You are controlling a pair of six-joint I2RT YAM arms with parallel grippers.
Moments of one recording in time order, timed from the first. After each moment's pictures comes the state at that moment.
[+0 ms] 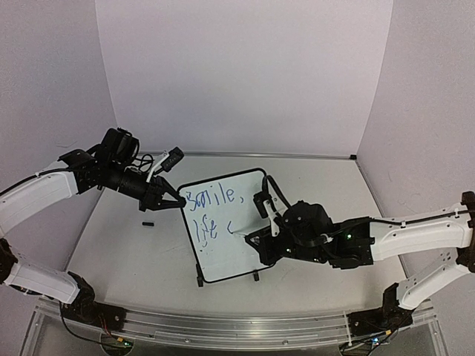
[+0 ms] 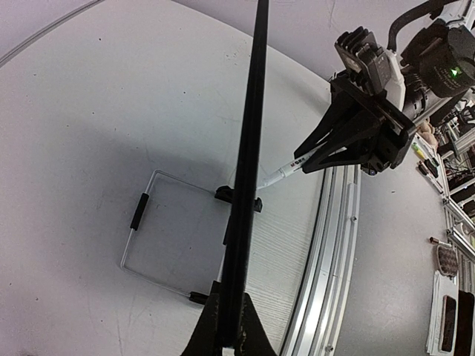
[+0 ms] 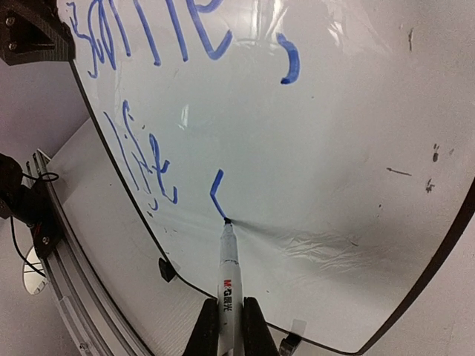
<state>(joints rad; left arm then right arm) -0.58 1.24 1.10 -0.63 0.72 0.18 1.22 1.38 0.85 -0.03 0.27 0.48</state>
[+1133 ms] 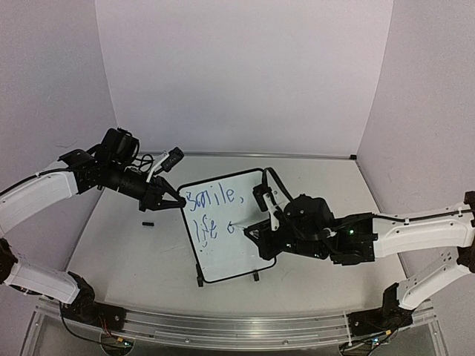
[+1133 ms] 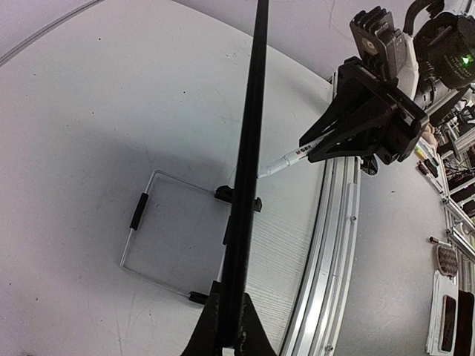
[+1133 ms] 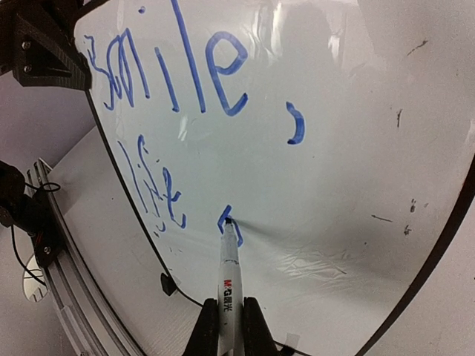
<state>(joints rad) -0.58 1.24 1.10 -0.63 0.72 0.18 1.22 1.37 0.89 -0.04 0.29 0.44</state>
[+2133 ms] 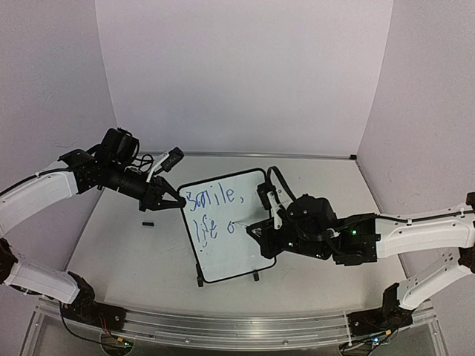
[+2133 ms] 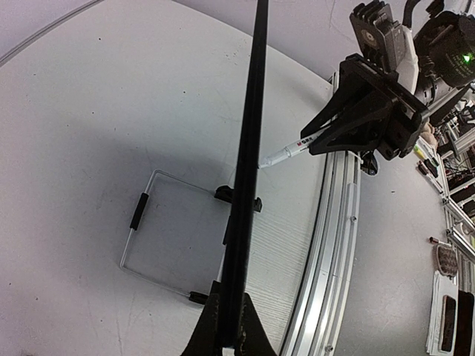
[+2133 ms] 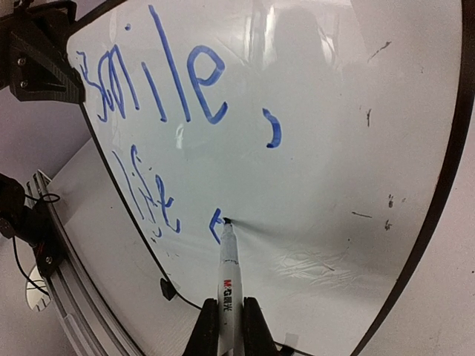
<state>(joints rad) -0.58 1.24 1.10 -0.63 0.72 0.18 1.22 1.35 0.88 -0.03 0.32 0.47</state>
